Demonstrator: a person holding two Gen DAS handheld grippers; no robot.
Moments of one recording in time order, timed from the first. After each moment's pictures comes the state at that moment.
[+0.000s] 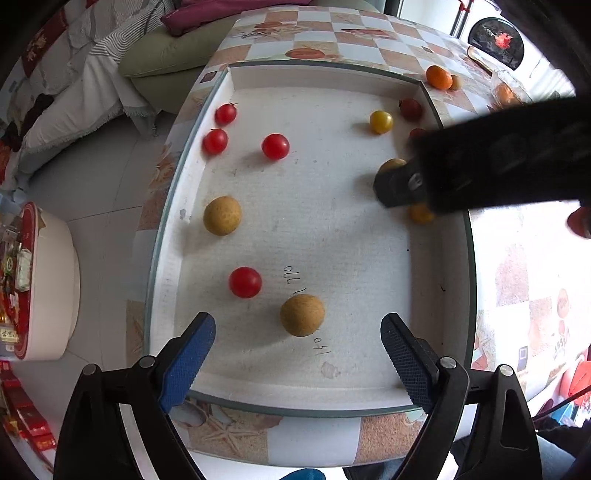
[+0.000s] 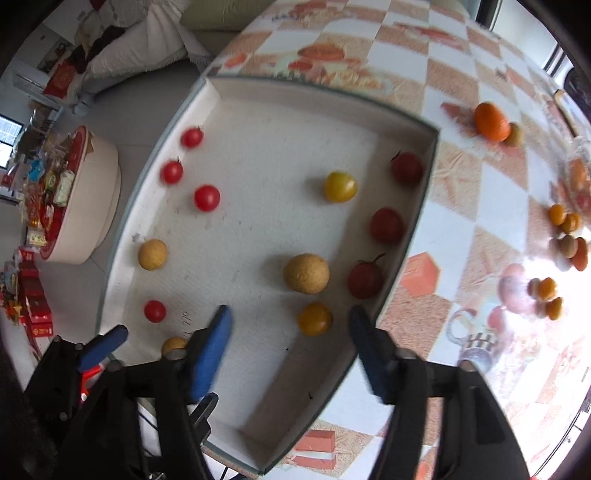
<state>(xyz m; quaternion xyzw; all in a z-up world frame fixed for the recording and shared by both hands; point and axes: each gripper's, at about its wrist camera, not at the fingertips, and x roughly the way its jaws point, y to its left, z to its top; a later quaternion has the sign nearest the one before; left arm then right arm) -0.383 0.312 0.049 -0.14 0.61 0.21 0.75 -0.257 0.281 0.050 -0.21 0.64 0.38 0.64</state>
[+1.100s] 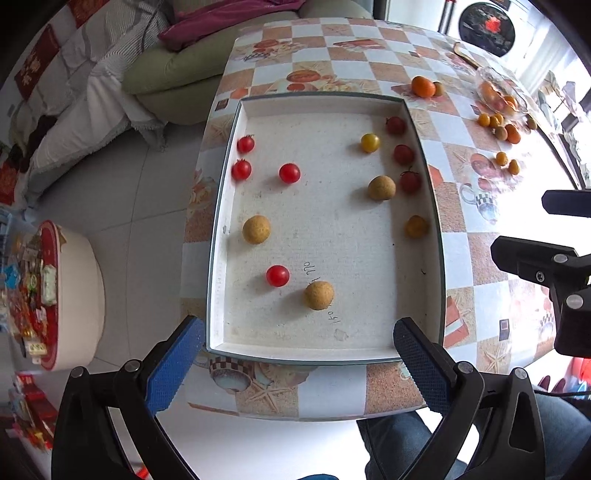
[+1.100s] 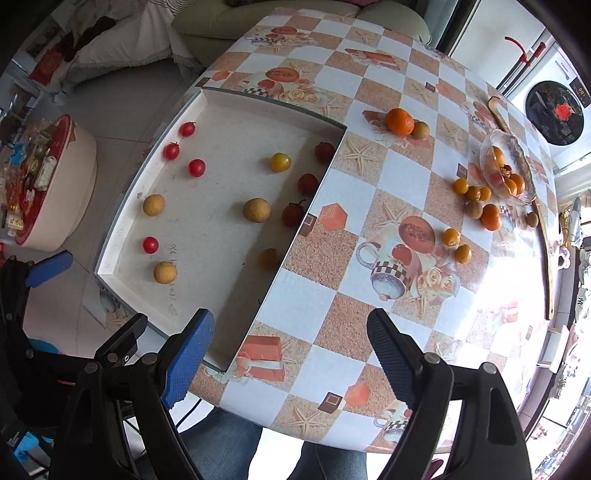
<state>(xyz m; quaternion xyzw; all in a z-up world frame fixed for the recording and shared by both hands) -0.390 0.305 0.111 -0.10 0.63 0.20 0.74 -0.283 0.205 0.127 -0.27 0.61 0.33 0.67</state>
